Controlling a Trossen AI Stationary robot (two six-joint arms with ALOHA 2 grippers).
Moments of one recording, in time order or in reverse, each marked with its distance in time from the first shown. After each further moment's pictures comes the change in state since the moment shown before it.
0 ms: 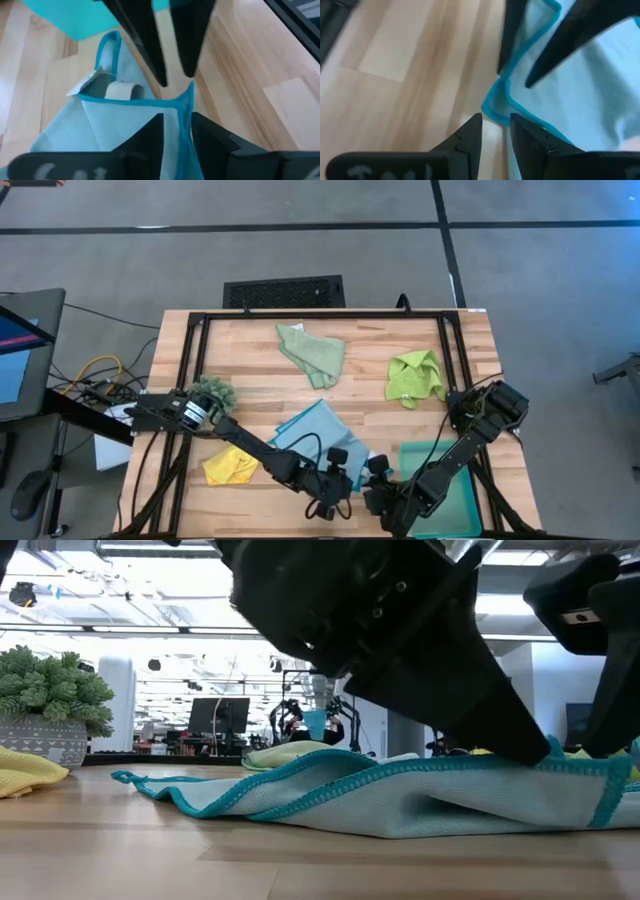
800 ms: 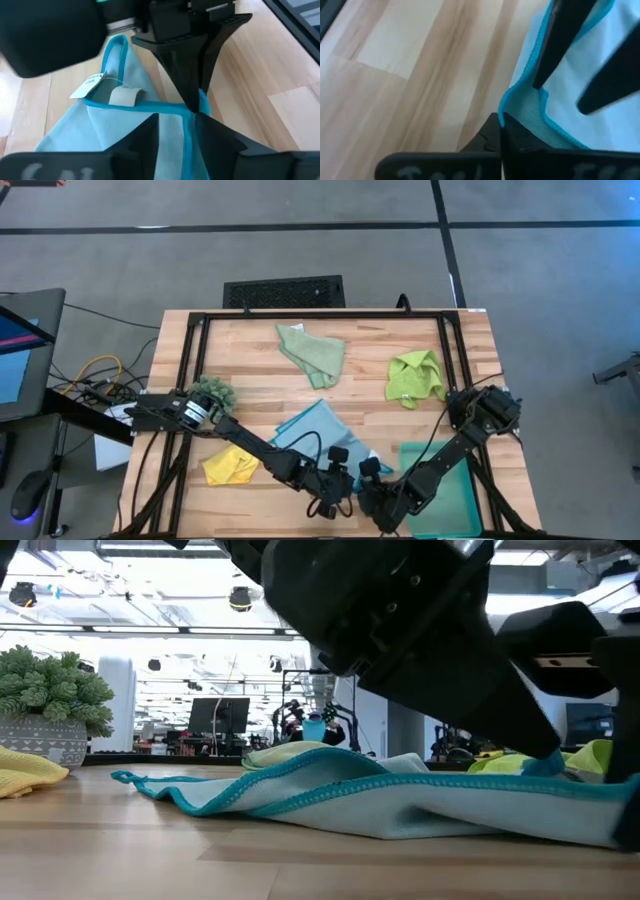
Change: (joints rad) left arm 0.004 0.000 0.000 0.020 -0.003 -0.011; right arm -0.042 0.068 0.002 0.084 -0.119 -0.105
